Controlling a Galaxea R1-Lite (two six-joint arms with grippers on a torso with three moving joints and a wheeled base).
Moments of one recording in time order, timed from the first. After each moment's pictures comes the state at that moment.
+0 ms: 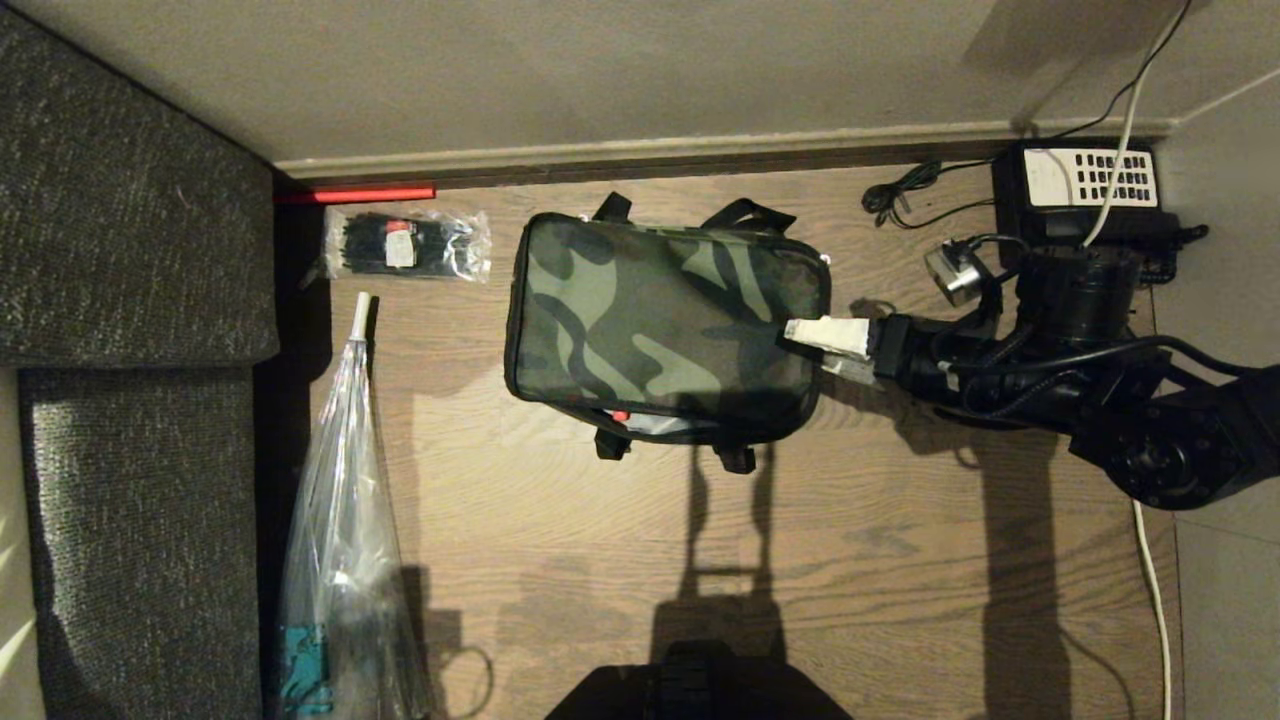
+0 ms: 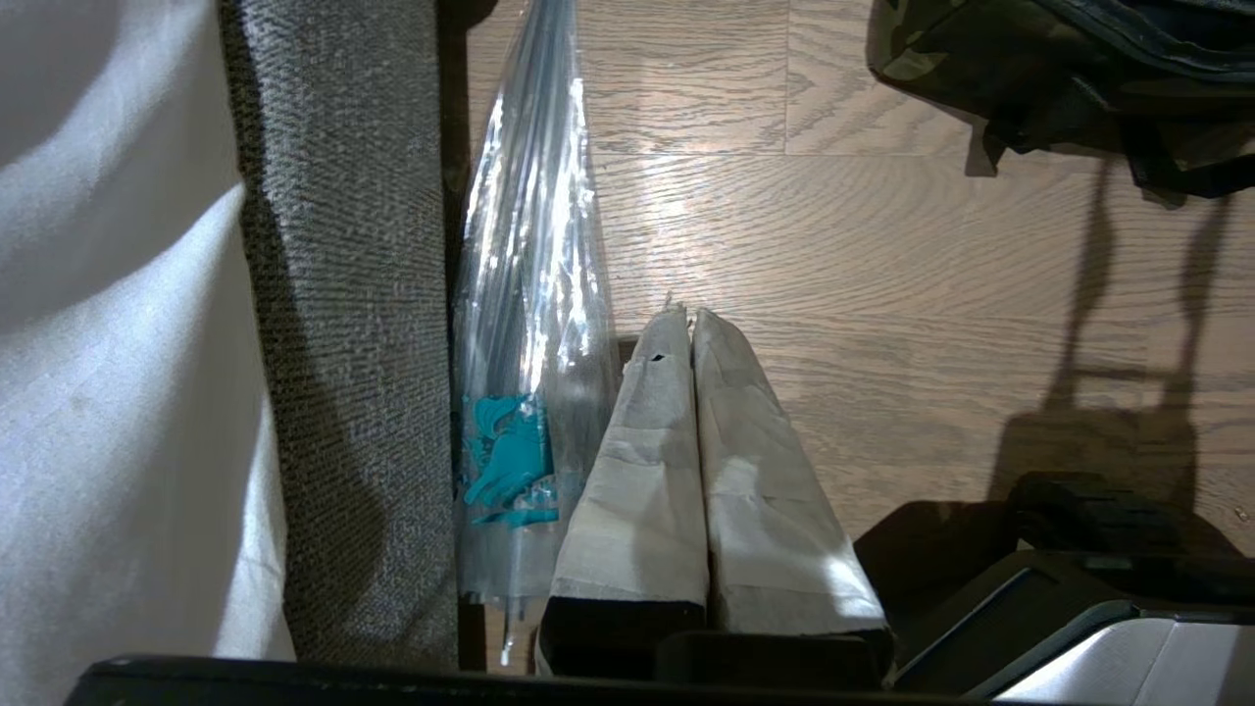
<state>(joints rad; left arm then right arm) 0.00 0.00 0.00 0.00 0.00 0.00 0.26 1.85 -0.93 -0.79 0.60 0.57</state>
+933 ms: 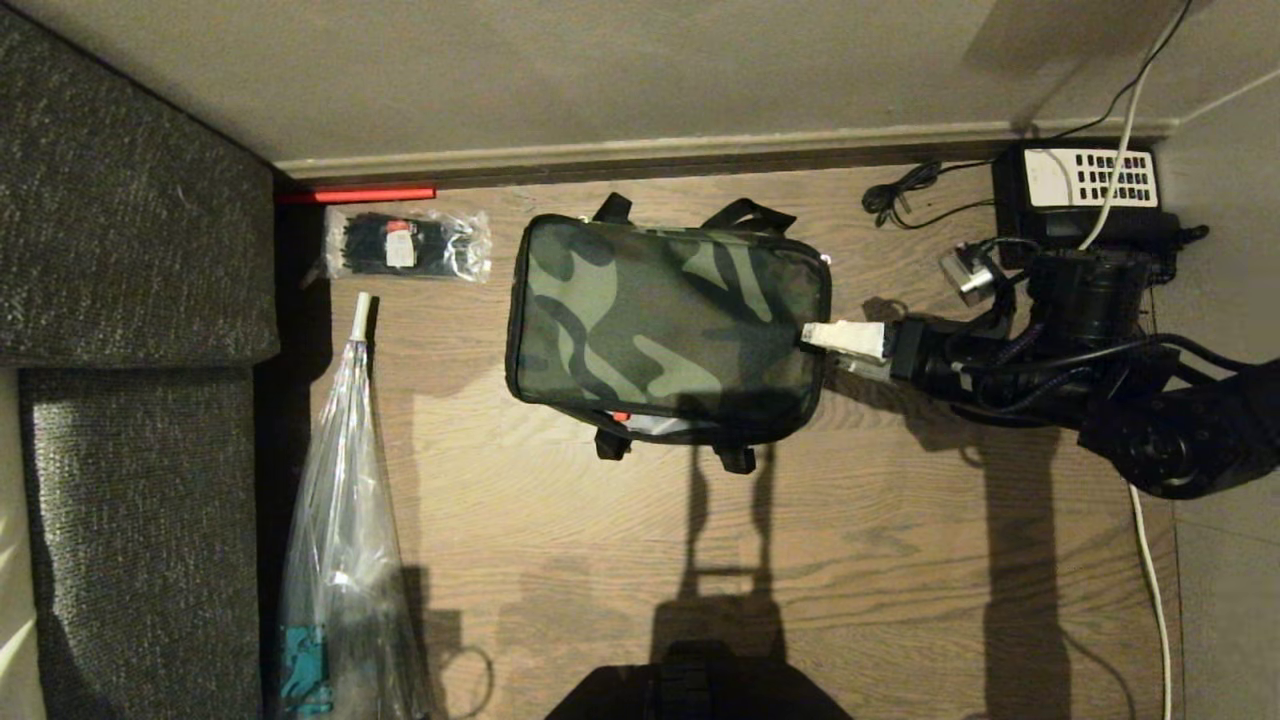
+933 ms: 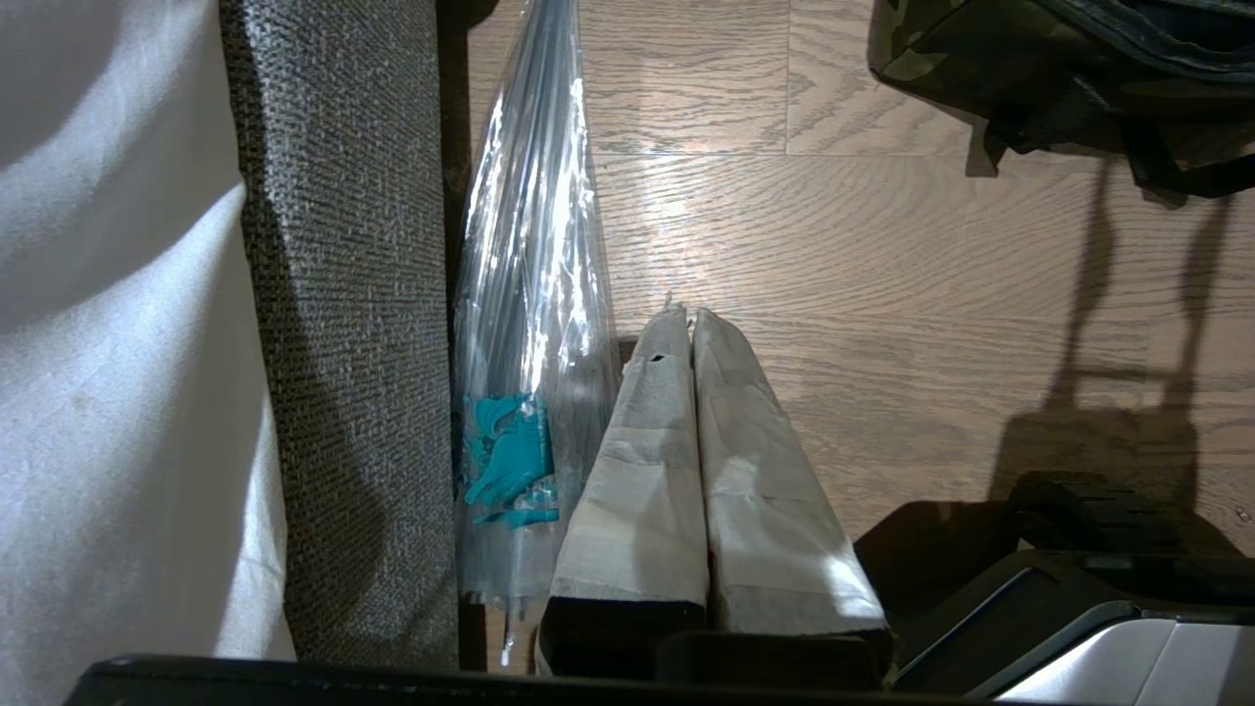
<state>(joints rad) 0.00 0.00 0.00 0.00 0.00 0.00 0.20 1.87 -0.95 -0.78 0.65 0.51</state>
